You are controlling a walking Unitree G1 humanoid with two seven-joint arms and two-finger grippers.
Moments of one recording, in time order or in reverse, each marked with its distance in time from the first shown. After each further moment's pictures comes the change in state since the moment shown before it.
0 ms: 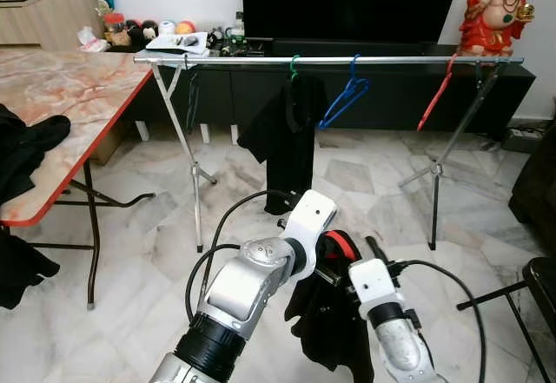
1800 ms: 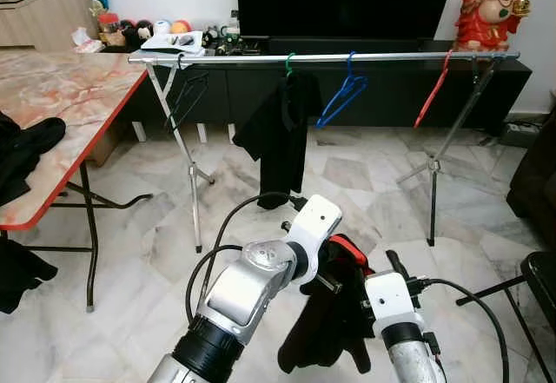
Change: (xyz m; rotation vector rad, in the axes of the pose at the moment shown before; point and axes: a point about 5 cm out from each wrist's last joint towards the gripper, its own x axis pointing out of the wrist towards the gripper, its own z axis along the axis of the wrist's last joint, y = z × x) left arm 0.000 -0.004 -0.004 0.041 0.025 -0.029; right arm -0.044 0.013 -0.018 0.016 0.278 0.111
